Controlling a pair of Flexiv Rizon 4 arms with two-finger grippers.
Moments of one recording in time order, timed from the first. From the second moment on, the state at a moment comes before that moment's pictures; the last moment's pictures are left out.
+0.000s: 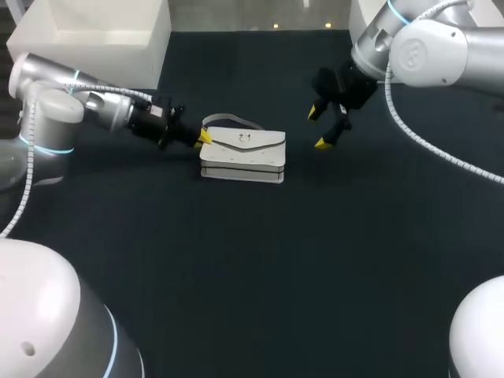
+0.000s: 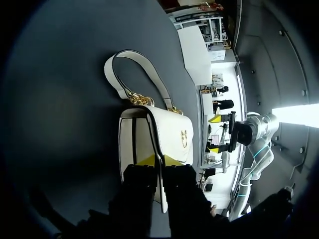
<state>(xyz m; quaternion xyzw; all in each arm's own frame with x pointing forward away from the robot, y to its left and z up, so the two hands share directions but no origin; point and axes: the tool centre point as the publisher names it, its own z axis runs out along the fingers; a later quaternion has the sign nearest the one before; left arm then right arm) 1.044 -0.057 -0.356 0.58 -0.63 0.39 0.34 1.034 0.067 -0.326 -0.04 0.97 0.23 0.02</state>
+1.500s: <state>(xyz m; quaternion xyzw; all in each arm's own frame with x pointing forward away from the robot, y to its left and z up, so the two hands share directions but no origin) 1.064 -0.080 -0.359 0.59 -0.59 0.45 0.32 1.034 0.067 -0.326 -0.04 0.97 0.23 0.02</state>
